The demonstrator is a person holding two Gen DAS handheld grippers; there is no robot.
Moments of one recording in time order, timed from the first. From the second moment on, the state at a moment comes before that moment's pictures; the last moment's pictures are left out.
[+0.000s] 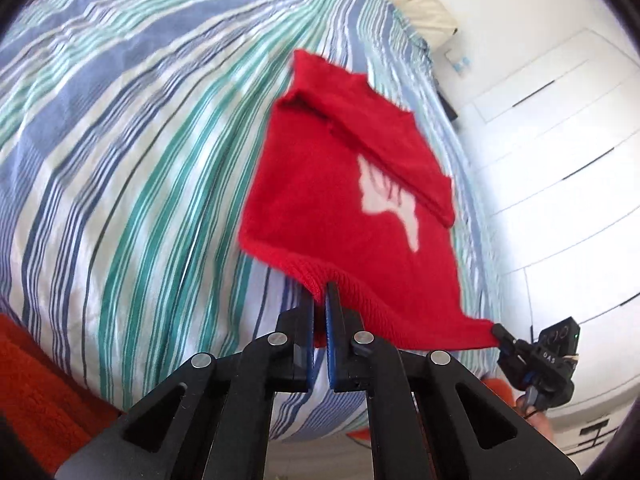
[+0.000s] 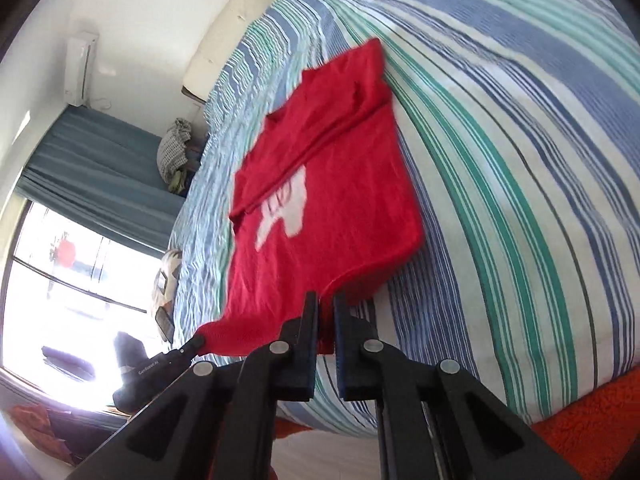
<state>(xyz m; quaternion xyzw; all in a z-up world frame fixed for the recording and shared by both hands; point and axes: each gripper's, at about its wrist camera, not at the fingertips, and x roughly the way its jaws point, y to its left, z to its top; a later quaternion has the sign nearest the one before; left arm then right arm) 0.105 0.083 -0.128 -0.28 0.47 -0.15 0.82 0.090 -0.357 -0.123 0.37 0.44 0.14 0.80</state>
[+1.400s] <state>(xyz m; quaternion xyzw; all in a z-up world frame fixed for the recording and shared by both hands) 0.315 0.047 -0.109 -0.18 0.45 -0.13 0.86 0.378 -0.267 -0.123 -0.03 0.47 0.19 0.86</state>
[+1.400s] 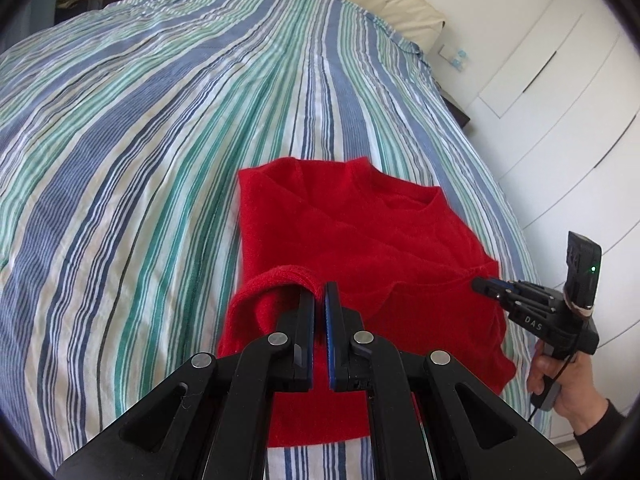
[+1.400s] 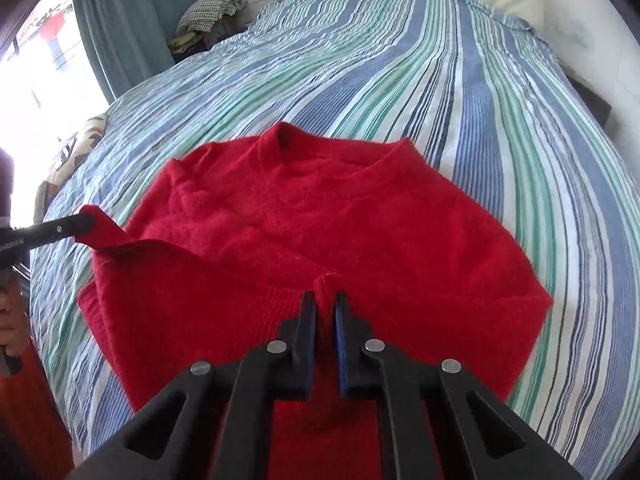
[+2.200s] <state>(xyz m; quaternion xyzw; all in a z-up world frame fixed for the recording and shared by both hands) 0.463 0.072 -0.140 -0.20 0.48 -0.04 0.85 0.477 -0.367 -0.131 0.18 0.47 0.14 0.85</state>
